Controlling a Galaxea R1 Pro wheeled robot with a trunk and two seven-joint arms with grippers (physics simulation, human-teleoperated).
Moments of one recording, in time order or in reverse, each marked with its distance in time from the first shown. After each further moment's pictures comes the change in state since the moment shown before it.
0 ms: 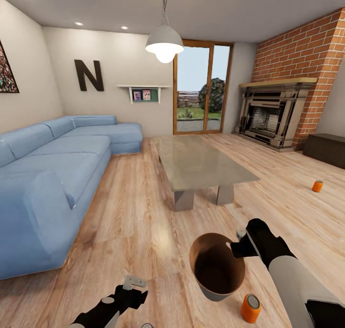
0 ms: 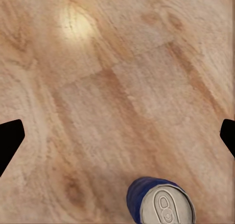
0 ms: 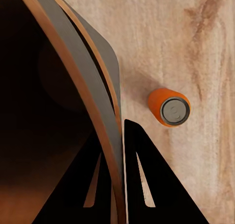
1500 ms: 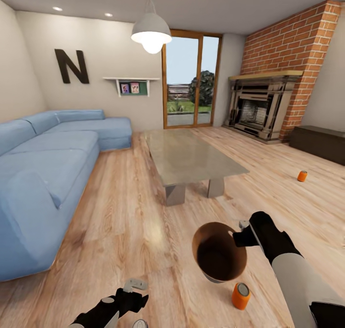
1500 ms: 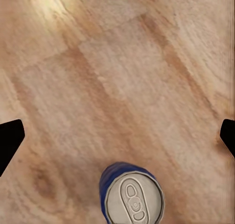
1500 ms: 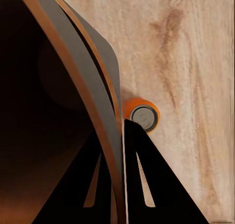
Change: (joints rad) left arm 0.000 0.001 0.001 0.002 0.003 0.051 -0.036; right arm 0.000 -0.016 -0.002 -0.113 -0.002 0.000 0.001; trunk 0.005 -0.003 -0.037
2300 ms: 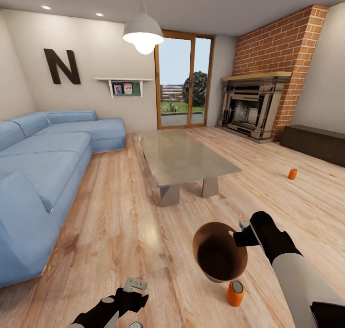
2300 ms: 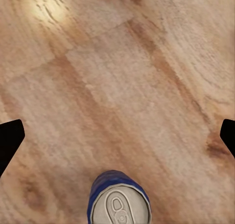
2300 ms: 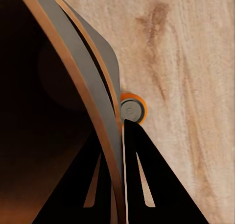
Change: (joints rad) left arm 0.000 0.001 0.000 0.000 0.000 -0.004 0.000; right arm 0.000 -0.003 0.002 -0.002 0.000 0.000 0.000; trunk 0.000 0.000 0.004
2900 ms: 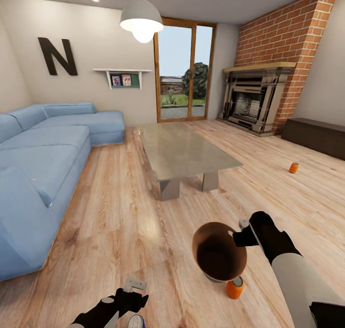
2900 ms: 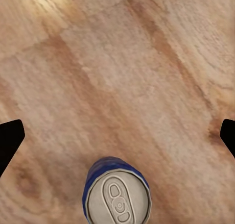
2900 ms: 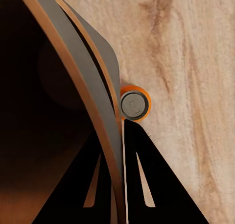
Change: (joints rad) left arm 0.000 0.000 0.001 0.002 0.000 0.002 0.000; right arm 0.000 0.005 0.000 0.000 0.002 0.000 -0.001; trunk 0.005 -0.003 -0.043
